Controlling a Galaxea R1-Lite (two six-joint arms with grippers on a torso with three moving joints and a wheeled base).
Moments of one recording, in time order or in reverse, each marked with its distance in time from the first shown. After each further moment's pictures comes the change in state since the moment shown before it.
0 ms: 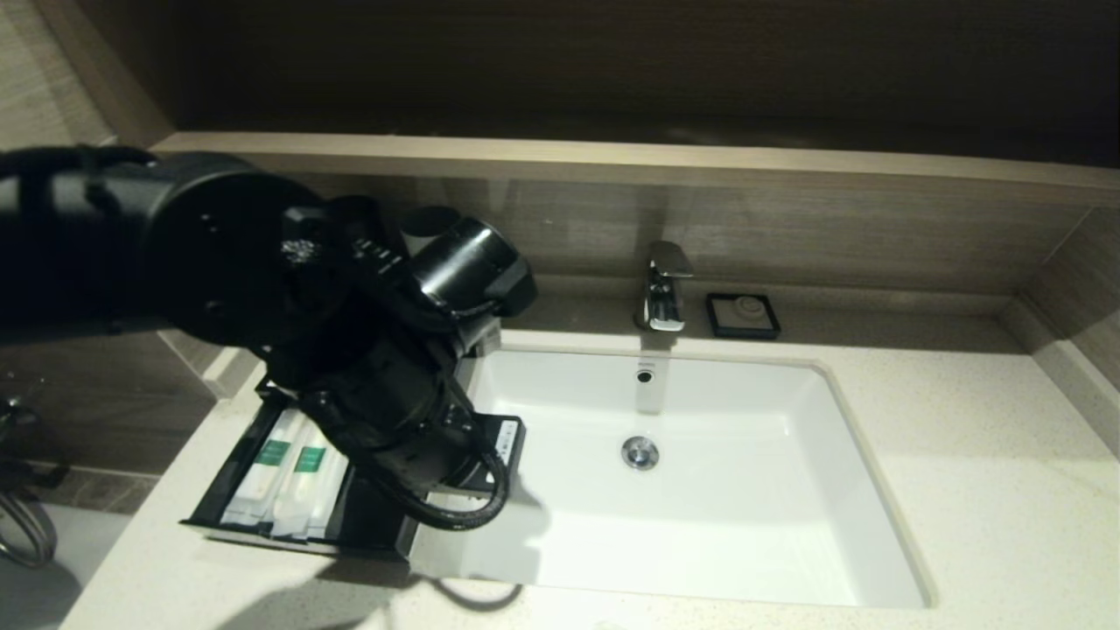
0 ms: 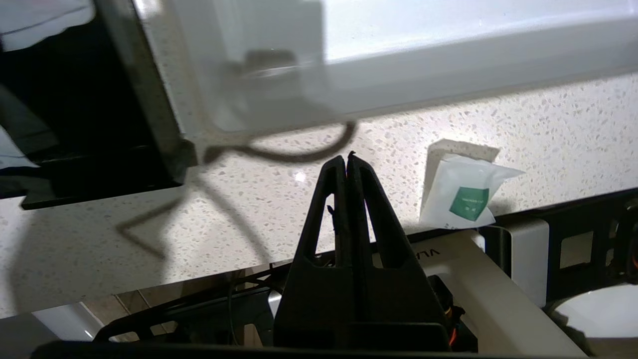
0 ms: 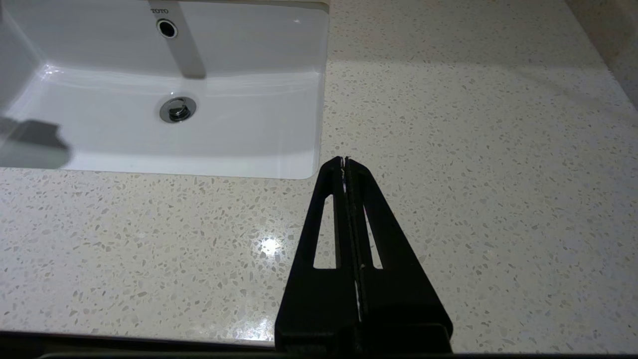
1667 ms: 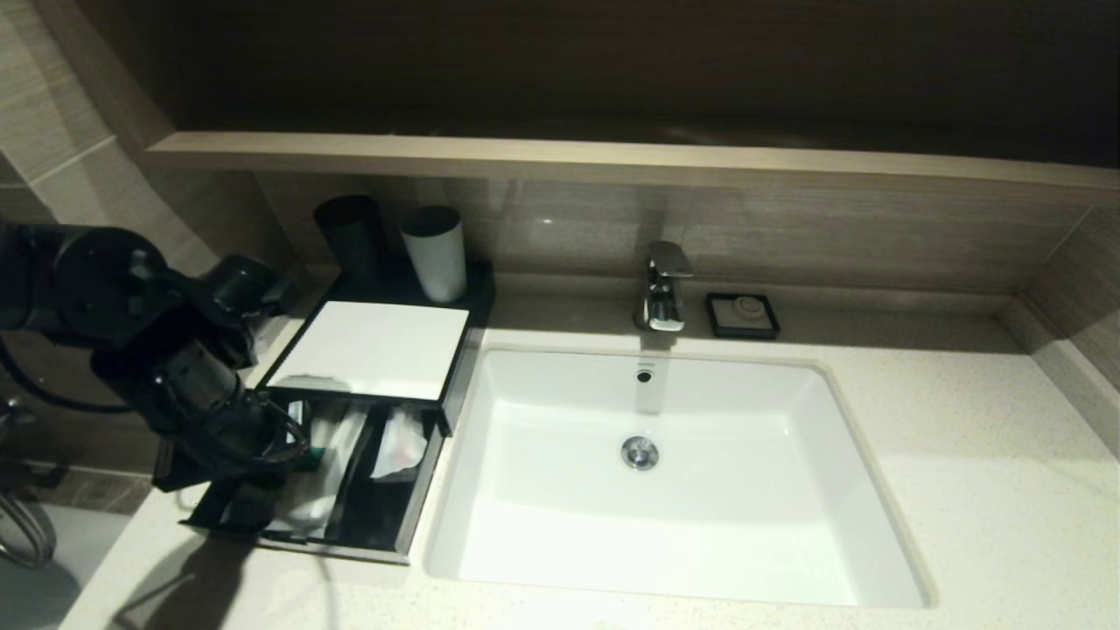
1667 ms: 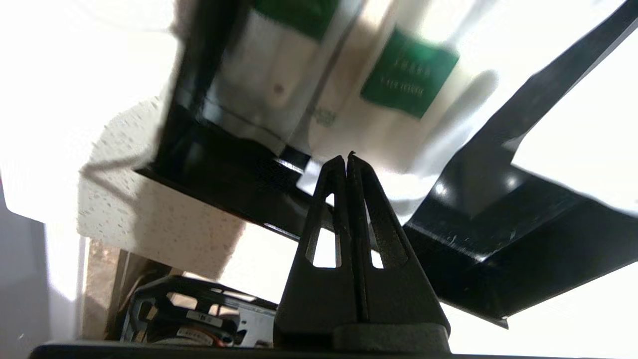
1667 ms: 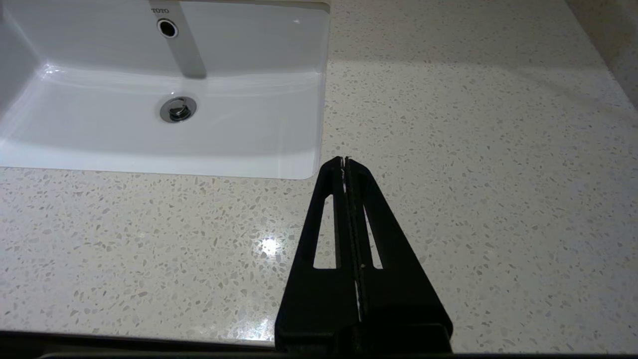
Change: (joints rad) left arm 0.631 -0.039 0.275 -0.106 0.032 0.014; right arm 0.000 0.000 0.000 0.000 0.000 0.000
